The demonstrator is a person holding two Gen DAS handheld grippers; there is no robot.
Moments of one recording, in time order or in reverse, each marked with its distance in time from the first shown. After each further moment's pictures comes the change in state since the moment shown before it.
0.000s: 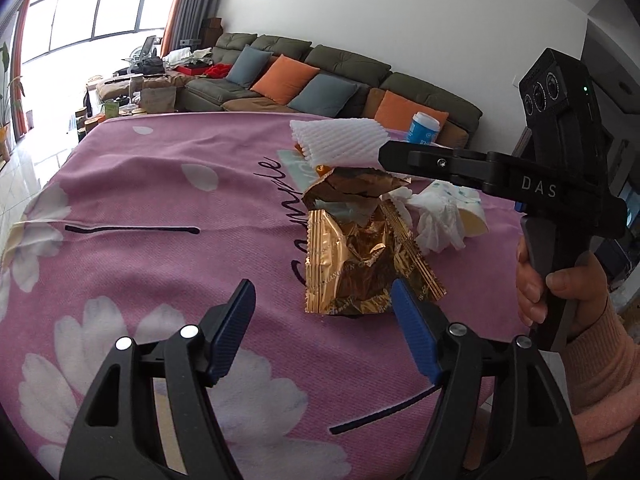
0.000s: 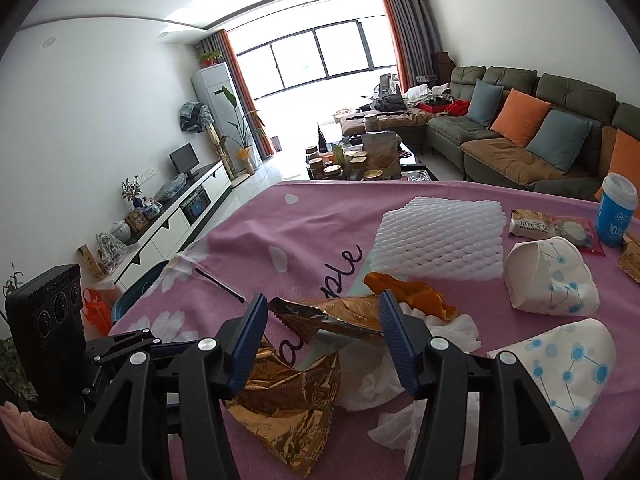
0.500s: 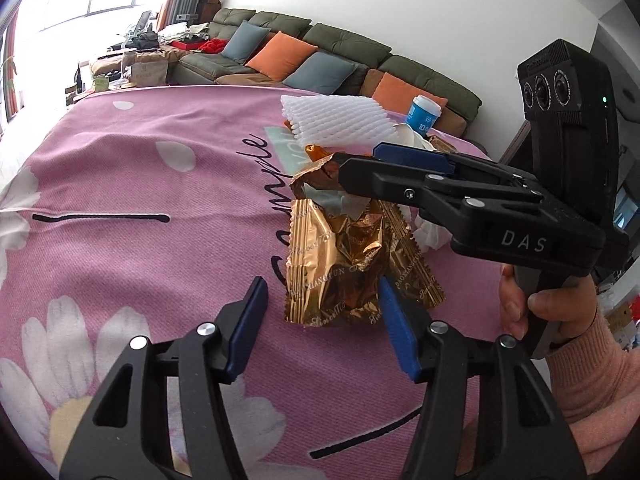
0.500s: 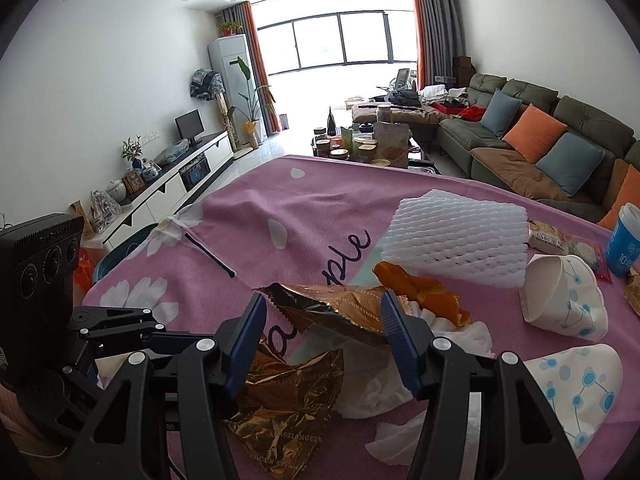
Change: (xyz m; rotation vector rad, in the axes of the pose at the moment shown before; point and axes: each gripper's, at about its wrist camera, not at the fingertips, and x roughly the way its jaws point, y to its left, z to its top) left arm 0.026 0.005 0.009 -0.045 0.076 -0.046; right arm 0.016 0.016 -0.007 -0.128 0.060 -0.030
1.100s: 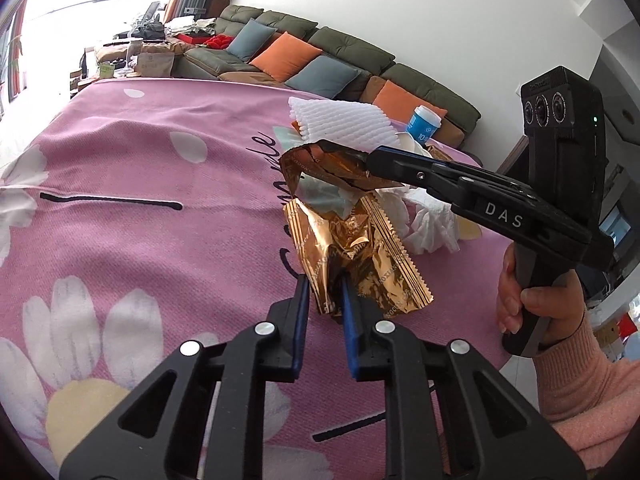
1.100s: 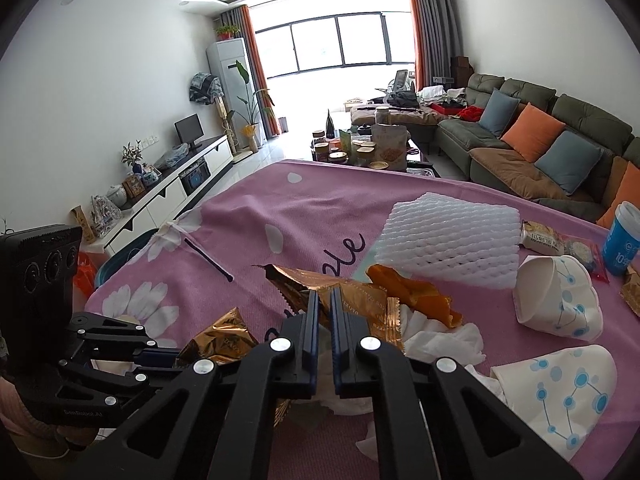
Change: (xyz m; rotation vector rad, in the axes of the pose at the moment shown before) left arm -0.010 0.010 -0.006 -0.055 -0.021 -0.024; right arm -0.008 -0.003 0.004 0.013 -0.013 0.009
